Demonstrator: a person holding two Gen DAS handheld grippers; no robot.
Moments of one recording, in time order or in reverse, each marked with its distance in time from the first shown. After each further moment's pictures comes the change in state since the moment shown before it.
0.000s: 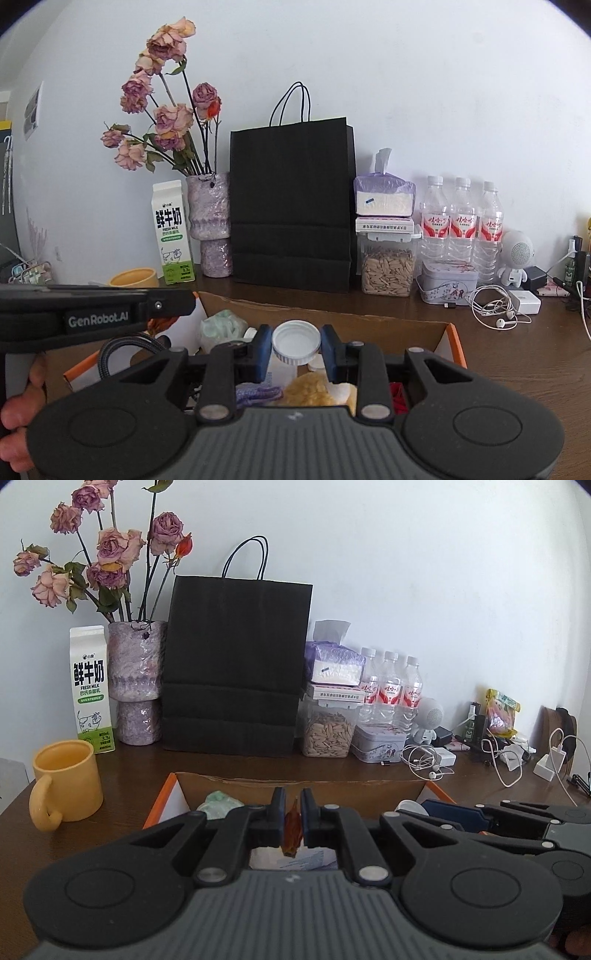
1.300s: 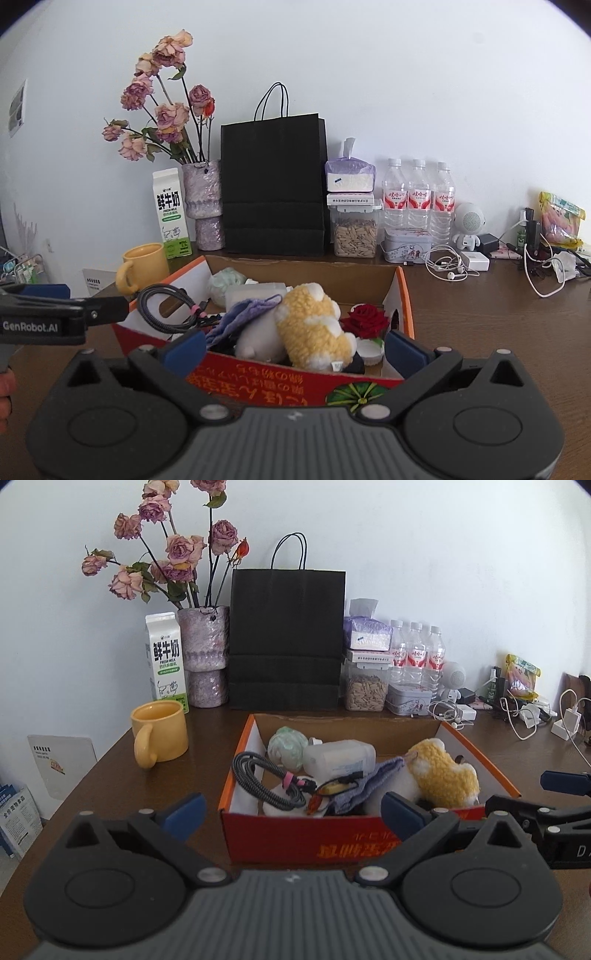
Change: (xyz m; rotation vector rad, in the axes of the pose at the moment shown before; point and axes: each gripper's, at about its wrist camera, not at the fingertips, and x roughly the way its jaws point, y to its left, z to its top) left arm -0.126 0.007 -0.040 0.017 0.101 0.151; right arm -0.120 0.016 -0.034 0.043 0.063 -0.076
